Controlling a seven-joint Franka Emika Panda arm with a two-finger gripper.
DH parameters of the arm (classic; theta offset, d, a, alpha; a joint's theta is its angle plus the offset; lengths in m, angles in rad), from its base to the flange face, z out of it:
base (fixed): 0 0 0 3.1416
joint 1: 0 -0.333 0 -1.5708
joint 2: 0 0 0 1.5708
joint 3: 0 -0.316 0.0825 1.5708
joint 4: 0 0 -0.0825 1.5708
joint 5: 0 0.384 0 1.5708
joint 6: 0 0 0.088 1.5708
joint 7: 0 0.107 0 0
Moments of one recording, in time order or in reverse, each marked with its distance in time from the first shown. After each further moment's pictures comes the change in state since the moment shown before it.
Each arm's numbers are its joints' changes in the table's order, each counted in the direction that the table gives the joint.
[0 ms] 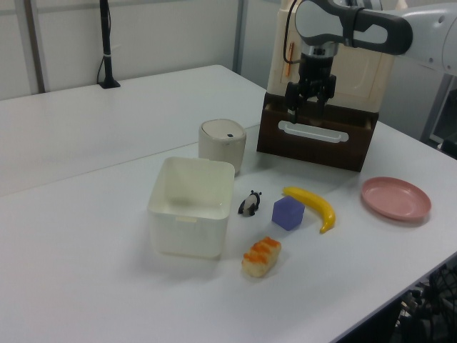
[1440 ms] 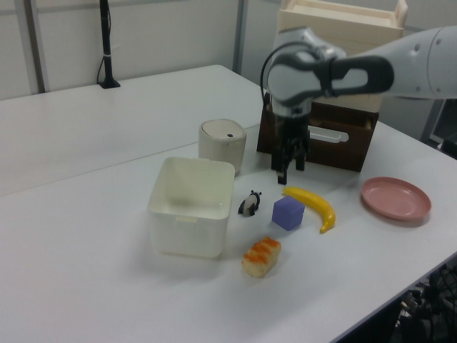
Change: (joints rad) arm -0.128 0.046 -0.020 0.357 -0.039 0.127 -0.120
